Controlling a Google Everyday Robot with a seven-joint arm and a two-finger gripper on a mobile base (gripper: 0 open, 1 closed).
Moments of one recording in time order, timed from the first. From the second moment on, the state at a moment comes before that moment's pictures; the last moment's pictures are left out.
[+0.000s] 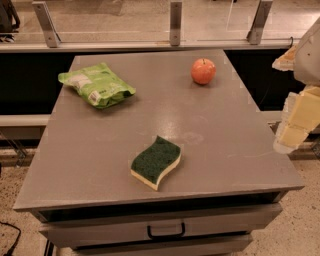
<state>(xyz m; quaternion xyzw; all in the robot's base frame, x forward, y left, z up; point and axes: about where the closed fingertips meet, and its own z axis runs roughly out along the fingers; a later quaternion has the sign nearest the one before) 0.438 -0.217 0.976 -0.60 0.78 -0.03 0.16</state>
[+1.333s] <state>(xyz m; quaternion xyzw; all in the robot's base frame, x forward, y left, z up) 0.451 -0.114 0.939 -0.68 0.71 0.03 0.17</state>
